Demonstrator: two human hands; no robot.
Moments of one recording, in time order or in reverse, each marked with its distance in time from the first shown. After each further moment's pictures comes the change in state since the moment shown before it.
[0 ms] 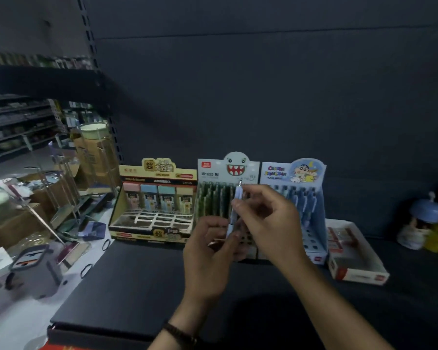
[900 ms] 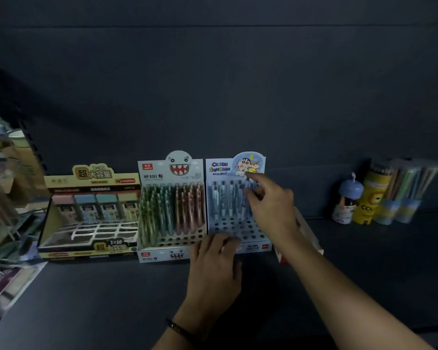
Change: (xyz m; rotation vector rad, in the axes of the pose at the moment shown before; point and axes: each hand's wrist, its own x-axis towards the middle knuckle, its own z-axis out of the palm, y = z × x) left_hand -0.016 -0.070 0.068 1.173 -0.486 0.429; right_hand 0.034 0.065 -0.097 -0.495 0.163 0.000
